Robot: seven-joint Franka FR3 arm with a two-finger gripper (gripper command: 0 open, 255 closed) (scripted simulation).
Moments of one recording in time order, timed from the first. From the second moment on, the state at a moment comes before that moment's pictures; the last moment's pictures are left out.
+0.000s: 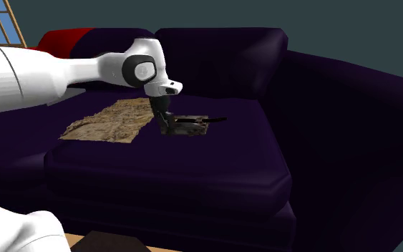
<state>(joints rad) -0.17 -0.36 0.21 -2.01 0.04 1.76 0.37</state>
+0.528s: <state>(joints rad) -0.23 -0.05 0.27 -1.69 -0.12 1.75 0.73</state>
